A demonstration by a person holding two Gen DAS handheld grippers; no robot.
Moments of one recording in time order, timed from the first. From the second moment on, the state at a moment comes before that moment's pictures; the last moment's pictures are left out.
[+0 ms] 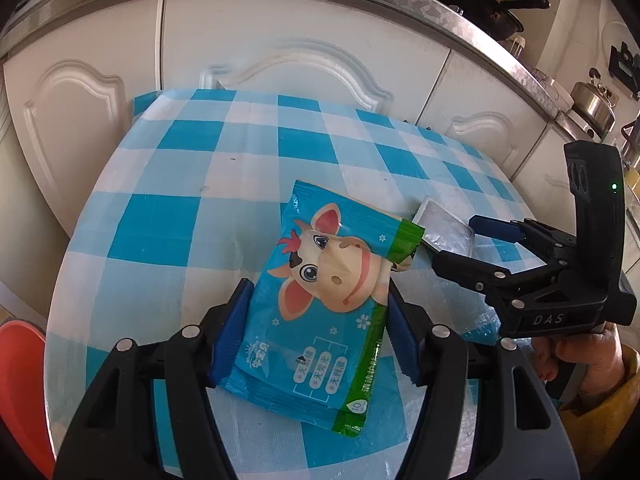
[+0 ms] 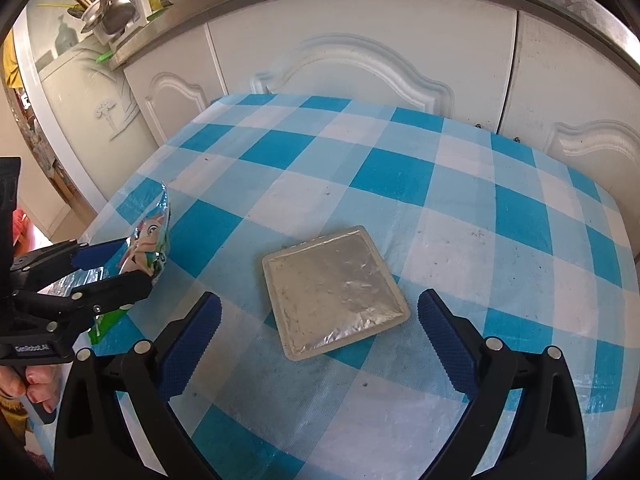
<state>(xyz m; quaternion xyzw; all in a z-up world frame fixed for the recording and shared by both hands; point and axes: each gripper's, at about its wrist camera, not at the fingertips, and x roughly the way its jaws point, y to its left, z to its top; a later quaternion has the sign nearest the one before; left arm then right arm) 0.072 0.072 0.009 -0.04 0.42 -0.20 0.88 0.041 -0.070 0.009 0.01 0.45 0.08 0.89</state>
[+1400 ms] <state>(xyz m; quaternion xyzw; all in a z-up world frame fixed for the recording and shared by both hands) 0.035 0.065 0.006 -0.05 0.41 -0.18 0.89 -0.058 -0.087 0.022 0.07 0.41 -0.04 0.91</state>
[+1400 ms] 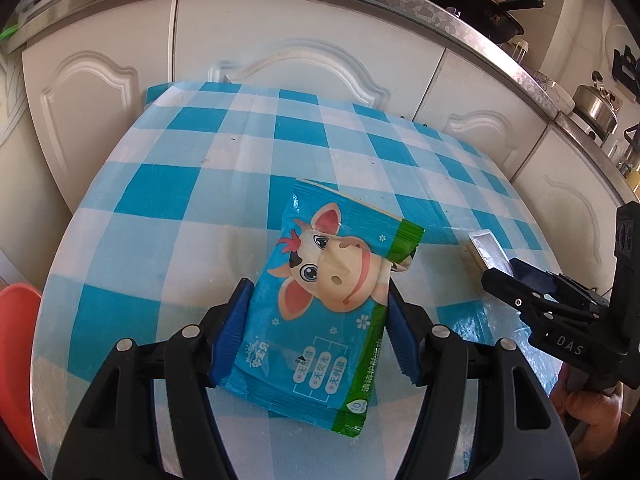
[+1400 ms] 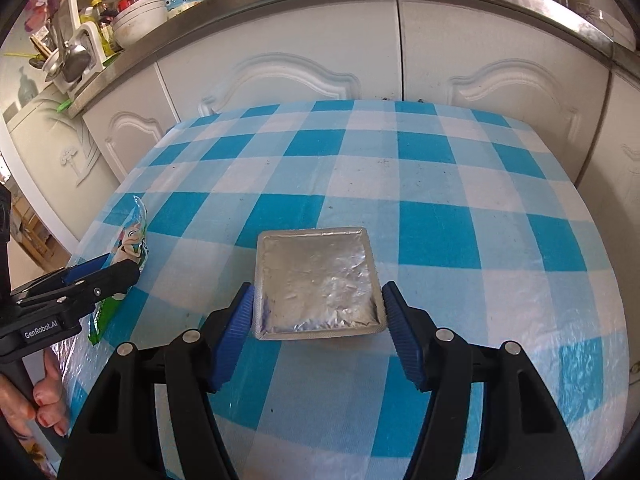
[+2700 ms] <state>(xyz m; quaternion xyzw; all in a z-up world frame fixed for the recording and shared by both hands) -0.097 0.108 0.037 -0.13 0.37 -0.23 0.89 -0.214 -0.033 0.097 0.04 0.36 -0.11 0.93</state>
